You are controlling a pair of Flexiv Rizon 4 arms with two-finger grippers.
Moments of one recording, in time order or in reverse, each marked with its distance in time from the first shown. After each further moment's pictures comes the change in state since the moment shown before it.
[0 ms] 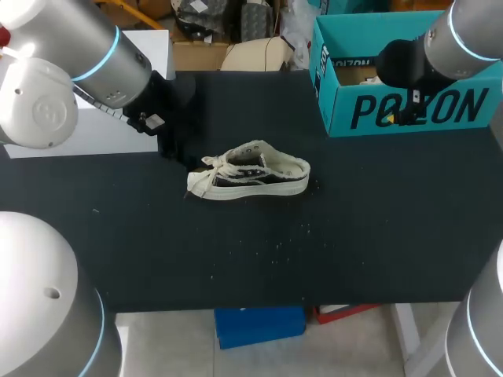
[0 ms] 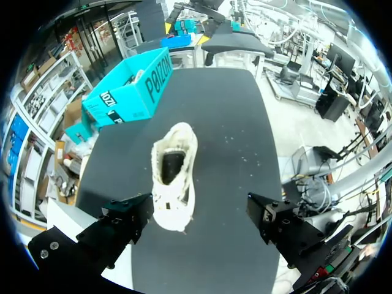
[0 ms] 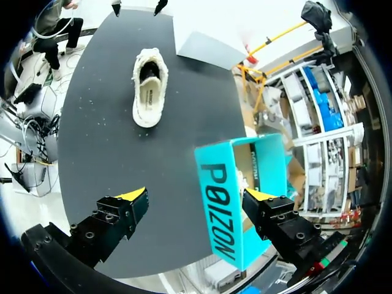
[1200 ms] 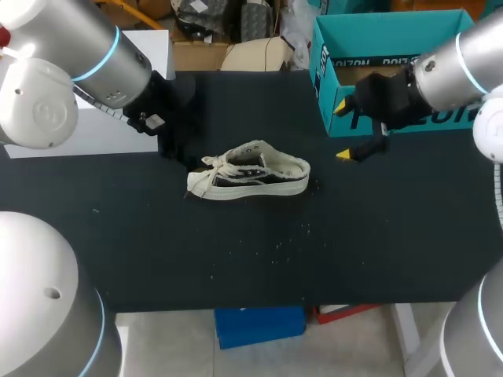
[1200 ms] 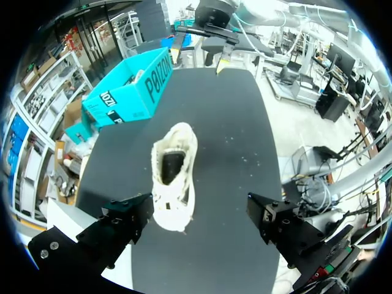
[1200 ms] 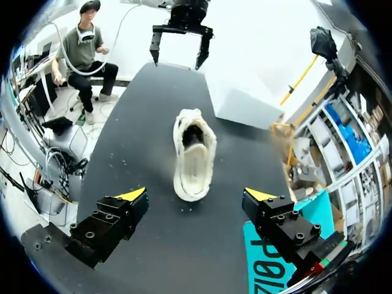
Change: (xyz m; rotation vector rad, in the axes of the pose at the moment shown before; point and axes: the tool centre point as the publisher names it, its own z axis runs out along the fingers) left arm 0.000 0.000 0.000 0.000 0.000 0.000; right arm 0.079 0.086 0.051 -0.482 0.255 0.008
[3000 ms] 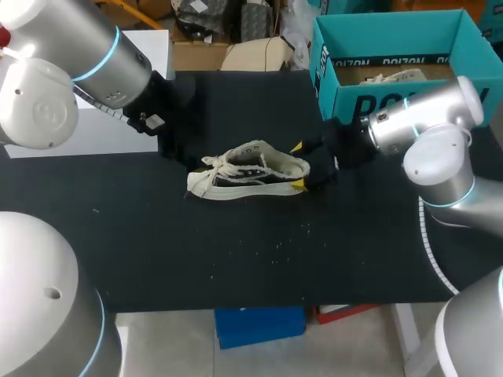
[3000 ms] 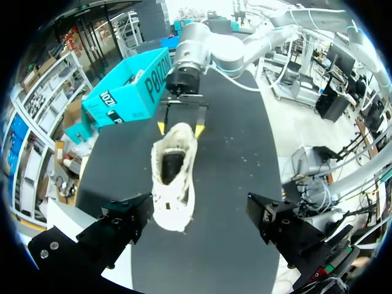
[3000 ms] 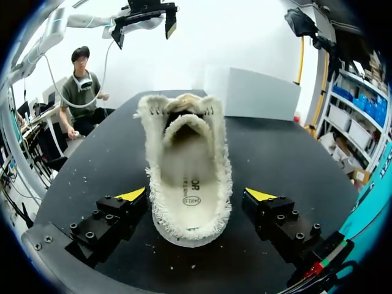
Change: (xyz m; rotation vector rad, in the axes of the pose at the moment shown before) left arm 0.000 0.000 0.000 0.000 0.000 0.000; right arm -0.003 -0.041 0.171 -0.299 0.163 0.193
